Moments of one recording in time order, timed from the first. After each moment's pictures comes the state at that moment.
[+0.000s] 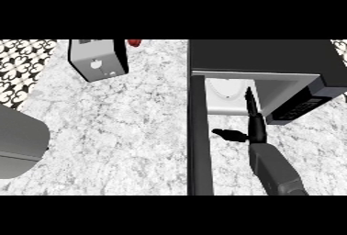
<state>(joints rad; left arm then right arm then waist) 0.80 0.25 -0.18 -1.98 0.29 -0.26 -0.65 -0.65 -0.08 -0.31 -0.17 0.08 -0.27 -1.04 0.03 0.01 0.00</state>
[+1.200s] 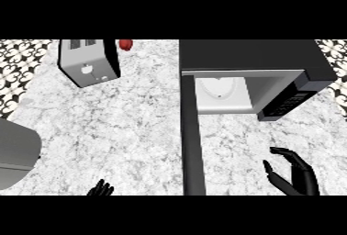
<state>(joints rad) 0.63 0.23 -0.35 -1.86 0.09 -0.27 -0.52 -0.09 -0.19 -0.22 -0.67 0.01 0.05 -1.03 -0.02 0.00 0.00</state>
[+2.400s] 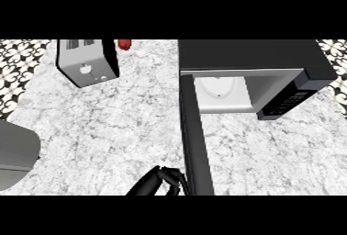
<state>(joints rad) 0.08 0.01 -0.55 -1.43 -0.23 -0.15 -0.25 0.18 -0.43 -0.33 -0.82 -0.22 0.27 -0.96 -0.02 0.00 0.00</state>
